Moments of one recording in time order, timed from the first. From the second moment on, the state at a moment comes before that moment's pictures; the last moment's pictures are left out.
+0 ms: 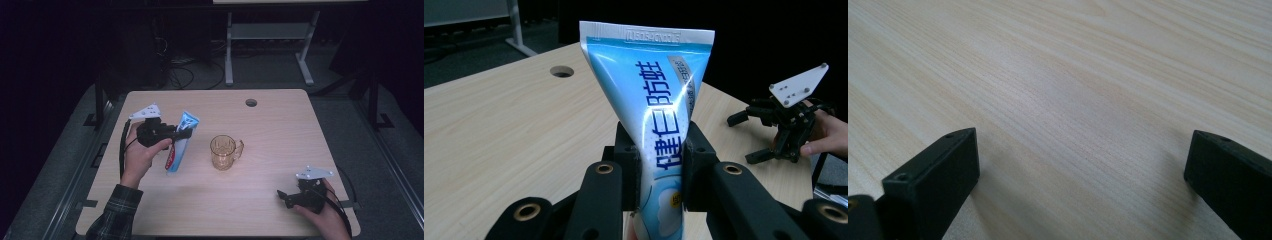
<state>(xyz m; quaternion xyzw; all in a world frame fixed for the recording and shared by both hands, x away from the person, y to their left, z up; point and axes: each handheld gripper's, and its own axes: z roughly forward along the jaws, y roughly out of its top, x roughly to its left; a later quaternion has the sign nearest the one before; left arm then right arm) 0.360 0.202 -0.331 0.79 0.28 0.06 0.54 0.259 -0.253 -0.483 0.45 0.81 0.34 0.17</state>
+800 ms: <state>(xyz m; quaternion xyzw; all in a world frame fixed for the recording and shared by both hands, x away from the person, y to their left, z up) 0.381 0.170 -0.314 0.79 0.25 0.06 0.56 0.259 -0.253 -0.483 0.45 0.81 0.34 0.17</state>
